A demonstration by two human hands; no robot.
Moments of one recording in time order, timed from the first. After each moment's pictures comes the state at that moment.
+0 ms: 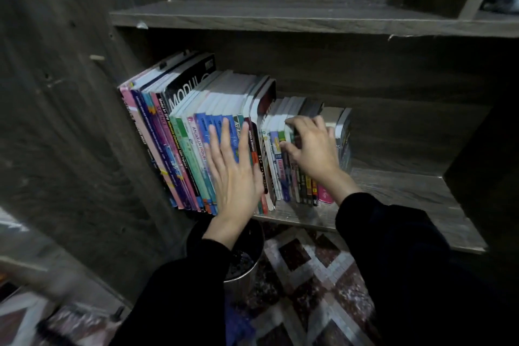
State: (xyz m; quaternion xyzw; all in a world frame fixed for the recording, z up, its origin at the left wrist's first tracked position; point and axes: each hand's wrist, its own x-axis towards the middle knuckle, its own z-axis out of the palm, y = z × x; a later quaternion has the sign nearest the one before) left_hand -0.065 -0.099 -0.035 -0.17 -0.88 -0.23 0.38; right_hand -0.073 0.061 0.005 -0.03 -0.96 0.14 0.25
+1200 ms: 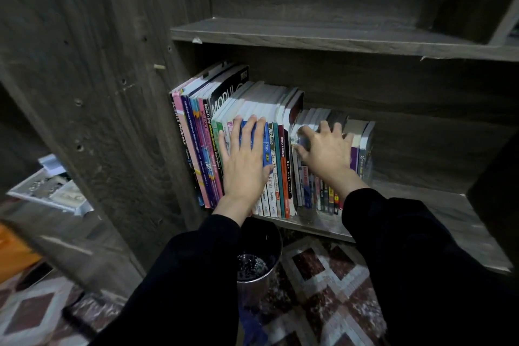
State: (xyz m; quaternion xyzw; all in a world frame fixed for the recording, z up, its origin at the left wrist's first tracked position) left_hand -0.073 -0.137 0.010 -0.15 -0.95 -0.10 0.27; right_hand -0.073 0.023 0.031 -0.10 -0.98 -0.01 0.15
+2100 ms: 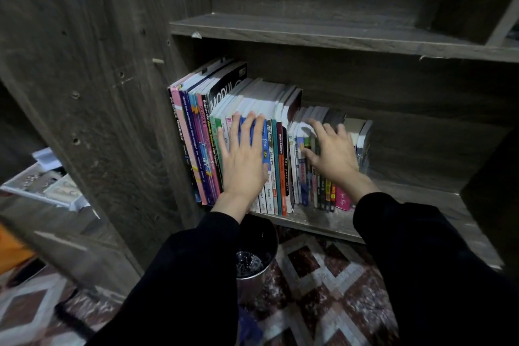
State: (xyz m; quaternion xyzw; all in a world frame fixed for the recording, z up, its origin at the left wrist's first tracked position) left_hand -0.072 -0.135 0.008 -0.16 -0.94 -0.12 0.28; right_hand -0.069 0.048 0.016 -0.04 -0.98 0.07 0.20
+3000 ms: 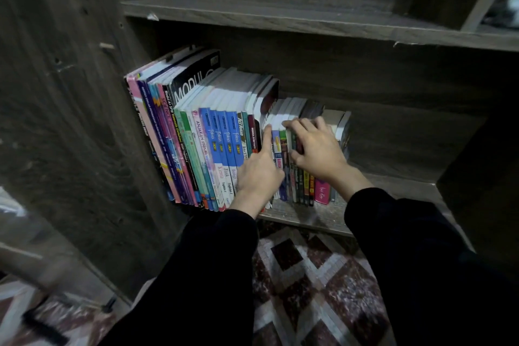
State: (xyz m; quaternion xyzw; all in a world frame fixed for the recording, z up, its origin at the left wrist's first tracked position) left_hand -0.061 -0.065 -0.002 -0.13 -0.95 -0.29 0.02; right_hand -0.060 0.070 0.019 0.05 -0.98 0.05 0.19
